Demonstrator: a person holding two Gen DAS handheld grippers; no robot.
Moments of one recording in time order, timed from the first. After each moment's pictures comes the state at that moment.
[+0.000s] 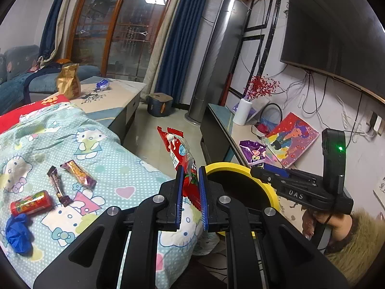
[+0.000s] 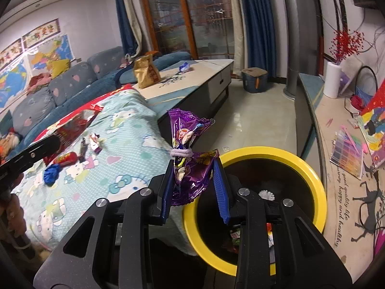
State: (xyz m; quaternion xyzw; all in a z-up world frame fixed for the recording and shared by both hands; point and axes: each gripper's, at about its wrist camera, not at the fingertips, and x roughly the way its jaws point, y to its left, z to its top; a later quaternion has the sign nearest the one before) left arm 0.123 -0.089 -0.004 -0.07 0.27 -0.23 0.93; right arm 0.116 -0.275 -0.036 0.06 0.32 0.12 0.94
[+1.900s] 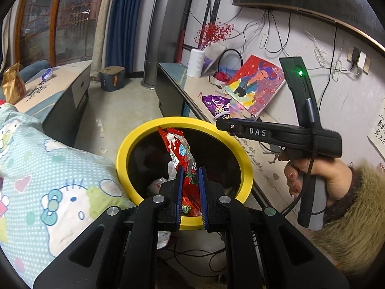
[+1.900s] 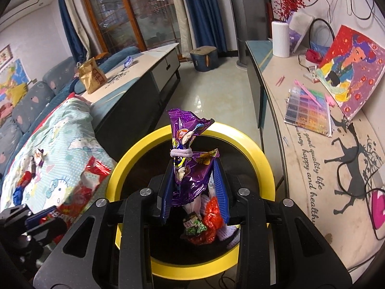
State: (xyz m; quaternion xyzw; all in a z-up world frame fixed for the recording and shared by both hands) left arm 0.139 -0.231 -0.080 0.03 0.34 -0.34 0.87; right arm 0.135 -0.382 -0.092 0.13 0.38 0.00 0.92
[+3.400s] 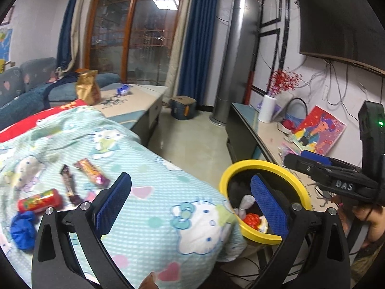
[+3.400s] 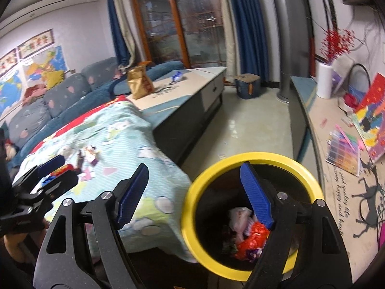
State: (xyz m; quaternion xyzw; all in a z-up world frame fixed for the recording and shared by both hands) left arm 0.132 -0.102 -0.027 -0.03 0.25 -0.14 0.96; right arm 0.114 -0.274 -0.030 0.08 0.30 0.11 0.95
